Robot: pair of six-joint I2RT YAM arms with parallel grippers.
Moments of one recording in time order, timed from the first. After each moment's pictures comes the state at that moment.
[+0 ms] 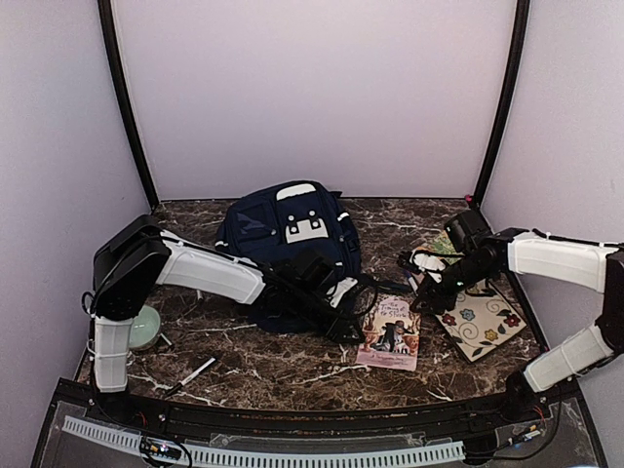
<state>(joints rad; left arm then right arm) -1.00 2.07 1.30 -0.09 0.52 -0.34 0.41 1.36 0.83 -0.59 -0.40 -0.57</state>
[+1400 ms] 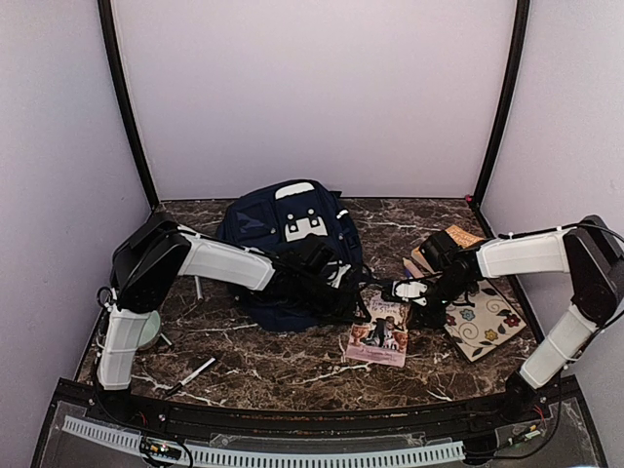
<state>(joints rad) -0.91 2.21 1.46 -0.10 0.58 -0.66 0.51 1.59 0.81 -0.53 -0.24 -0.80</state>
